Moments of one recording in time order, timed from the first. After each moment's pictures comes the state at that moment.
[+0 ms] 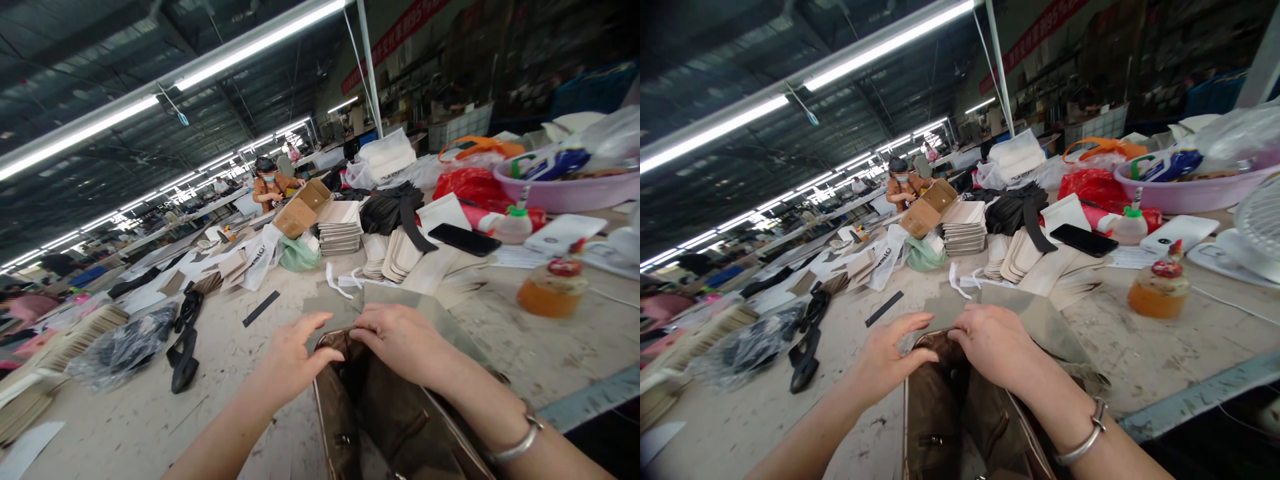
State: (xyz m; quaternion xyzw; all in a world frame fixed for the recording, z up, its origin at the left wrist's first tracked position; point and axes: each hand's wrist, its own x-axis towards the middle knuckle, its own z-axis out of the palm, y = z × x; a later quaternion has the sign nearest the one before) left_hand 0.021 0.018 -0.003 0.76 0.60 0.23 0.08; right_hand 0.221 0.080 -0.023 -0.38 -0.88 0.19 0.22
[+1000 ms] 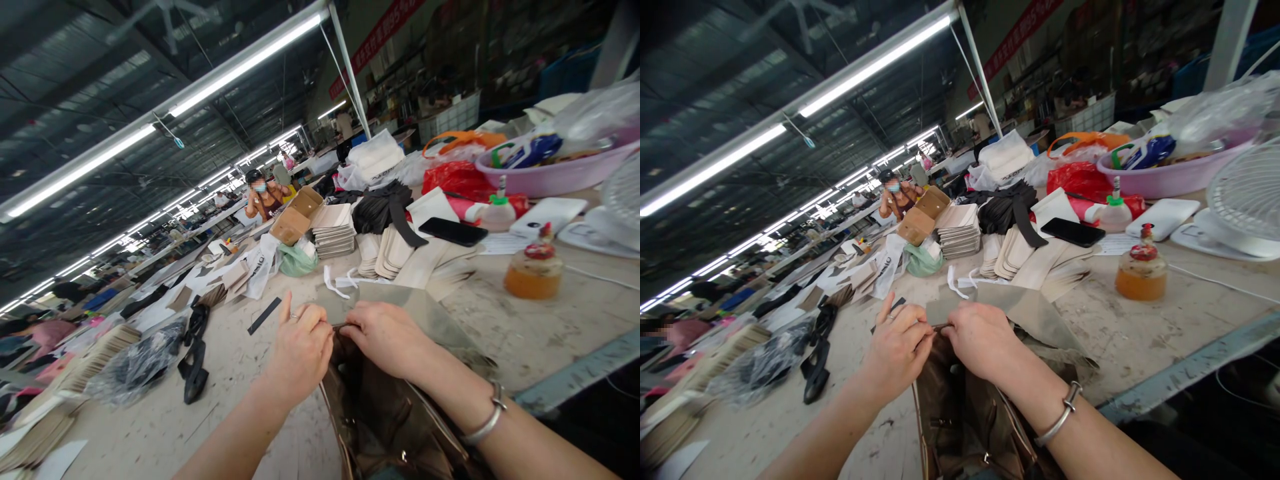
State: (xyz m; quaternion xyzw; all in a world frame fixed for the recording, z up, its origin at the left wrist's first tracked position) left_hand 0.050 0.019 0.006 0.83 0.51 0.11 -0.20; right_hand 0.220 0.071 -0.022 -0.42 -0.87 0.15 0.23
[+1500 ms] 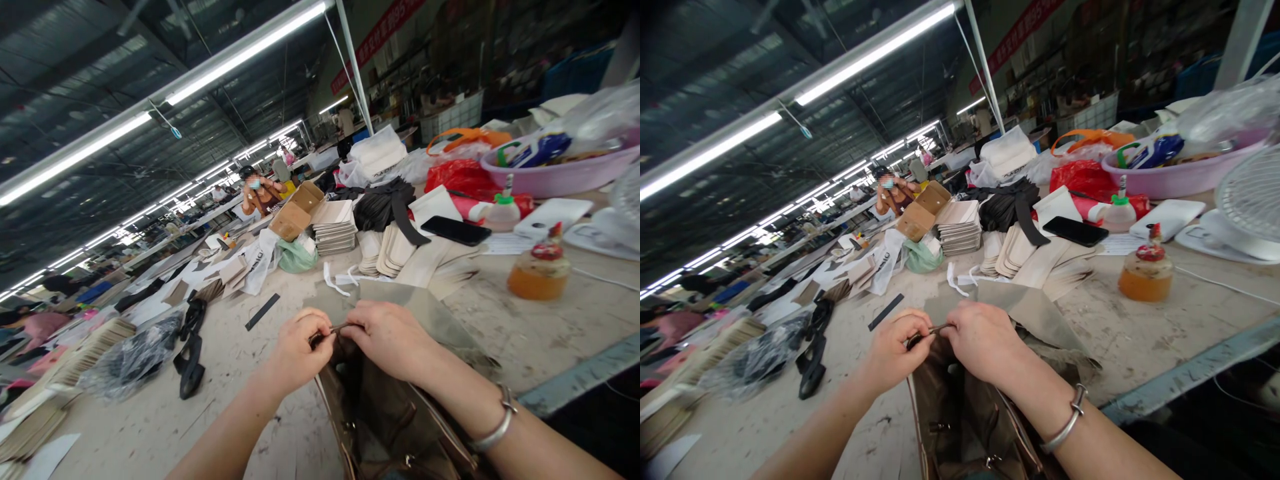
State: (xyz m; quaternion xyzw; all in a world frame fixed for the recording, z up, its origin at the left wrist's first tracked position) left_hand 0.032 0.028 -0.011 0.81 0.51 0.29 0.05; right_hand 0.217 0.070 -0.025 -0.41 -0.85 0.20 0.25
